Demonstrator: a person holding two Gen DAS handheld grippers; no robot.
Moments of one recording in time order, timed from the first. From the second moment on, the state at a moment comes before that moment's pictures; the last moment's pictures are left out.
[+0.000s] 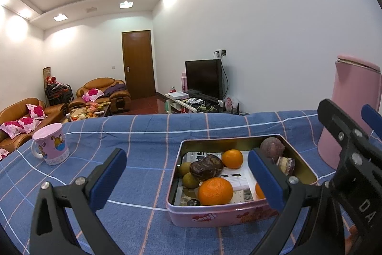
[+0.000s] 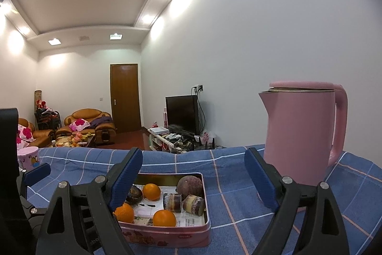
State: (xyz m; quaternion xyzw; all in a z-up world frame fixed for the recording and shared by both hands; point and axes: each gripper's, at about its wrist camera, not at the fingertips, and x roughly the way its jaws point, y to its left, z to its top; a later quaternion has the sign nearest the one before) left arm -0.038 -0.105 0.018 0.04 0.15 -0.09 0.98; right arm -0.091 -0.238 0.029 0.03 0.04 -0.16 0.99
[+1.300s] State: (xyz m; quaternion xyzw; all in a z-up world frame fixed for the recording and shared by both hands) left arm -0.036 -0.102 0.017 0.04 0.15 -0.09 0.98; right arm -0.091 -0.240 0.028 0.03 0.04 -0.16 0.99
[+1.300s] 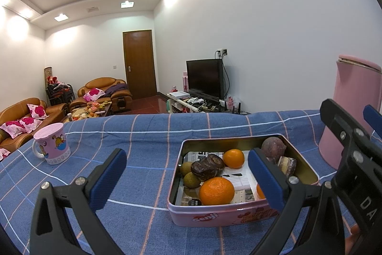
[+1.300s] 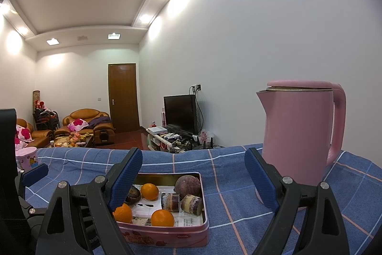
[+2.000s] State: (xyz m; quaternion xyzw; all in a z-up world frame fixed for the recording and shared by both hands) left arm -0.029 -0.101 0.015 0.03 0.17 -0.08 0.98; right arm -0.091 -0.241 0.027 0.03 0.04 -0.16 0.99
